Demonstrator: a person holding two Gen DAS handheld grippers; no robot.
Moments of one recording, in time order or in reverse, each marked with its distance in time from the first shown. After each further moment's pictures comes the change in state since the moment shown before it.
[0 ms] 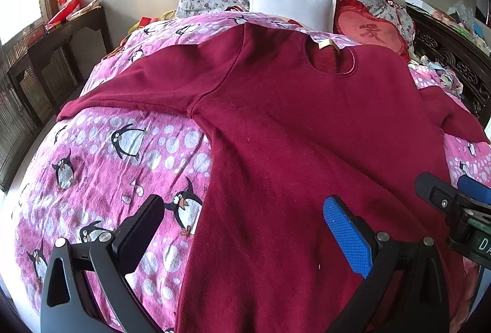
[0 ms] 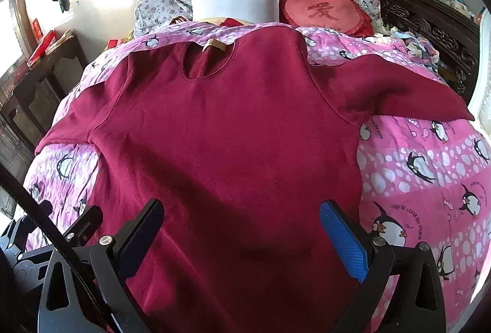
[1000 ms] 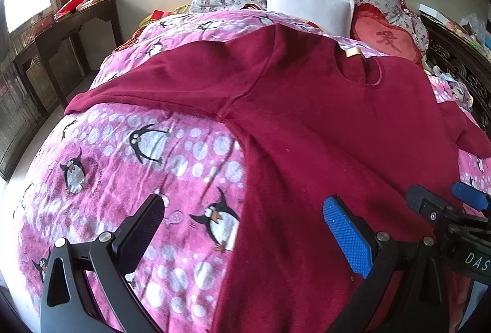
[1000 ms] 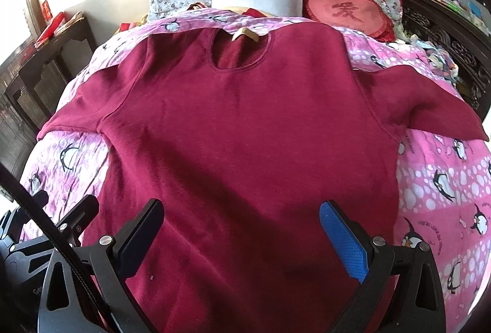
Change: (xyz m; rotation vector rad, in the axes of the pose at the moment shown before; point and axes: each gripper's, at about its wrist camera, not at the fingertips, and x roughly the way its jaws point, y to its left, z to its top) left arm 0.010 0.040 0.013 -0.057 0.017 0.021; right arm 0.023 0.040 0.011 -0.075 0.059 0.022
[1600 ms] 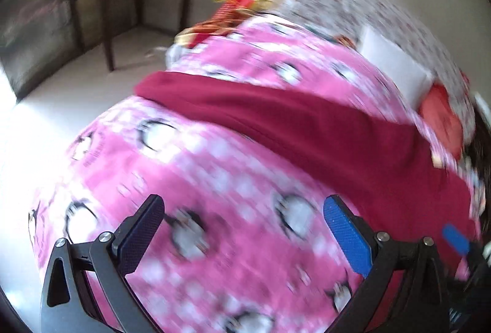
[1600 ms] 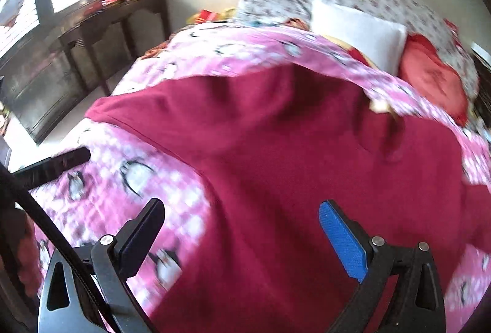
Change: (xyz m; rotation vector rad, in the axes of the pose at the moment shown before) left arm 0.018 0.202 0.065 -0.426 0.023 0.059; right arm 0.032 0.146 0.065 -0.326 -0.059 0.203
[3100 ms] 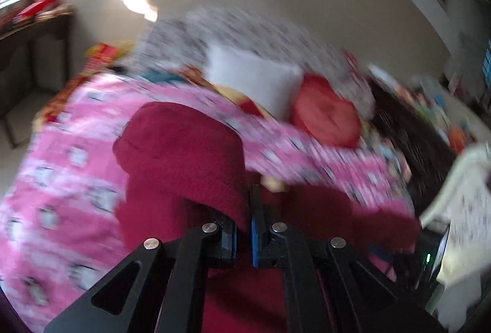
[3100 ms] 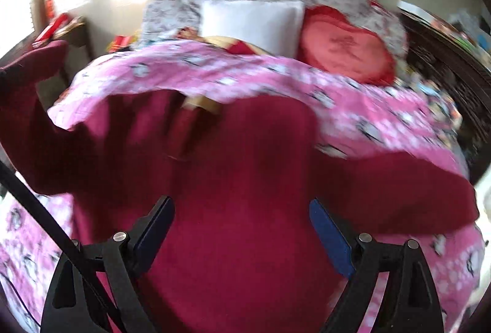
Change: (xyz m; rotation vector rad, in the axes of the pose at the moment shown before) left arm -0.048 -0.285 -0.027 0.409 -0.075 -0.453; right arm -0.057 -0.211 -0.046 0.258 0.009 -0.268
